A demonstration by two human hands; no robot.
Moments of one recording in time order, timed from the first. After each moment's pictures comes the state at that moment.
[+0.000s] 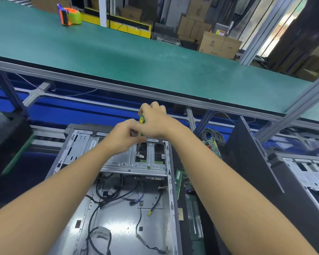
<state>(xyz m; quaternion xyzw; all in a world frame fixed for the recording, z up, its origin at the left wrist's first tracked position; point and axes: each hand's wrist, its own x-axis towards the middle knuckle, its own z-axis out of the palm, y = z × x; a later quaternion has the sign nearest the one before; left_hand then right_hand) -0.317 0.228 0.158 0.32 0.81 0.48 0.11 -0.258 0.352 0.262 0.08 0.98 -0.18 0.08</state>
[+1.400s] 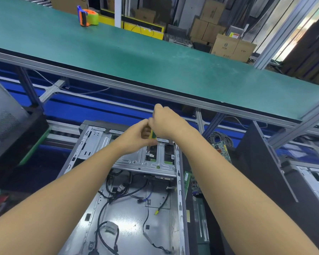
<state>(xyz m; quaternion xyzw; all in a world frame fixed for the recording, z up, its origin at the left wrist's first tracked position) -0.314 0.223 0.153 0.32 0.73 0.56 0.23 -0.258 0.334 0.269 0.13 0.98 -0.13 0.08</state>
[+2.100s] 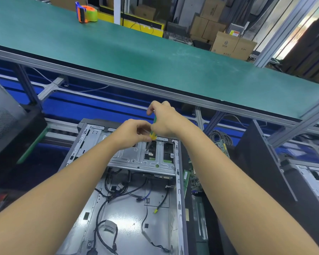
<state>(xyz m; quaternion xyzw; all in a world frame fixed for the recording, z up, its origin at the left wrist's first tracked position) -0.327 0.215 0.156 0.34 0.77 0.50 0.18 -0.259 0.345 0.266 0.08 0.97 -0.18 0.09</state>
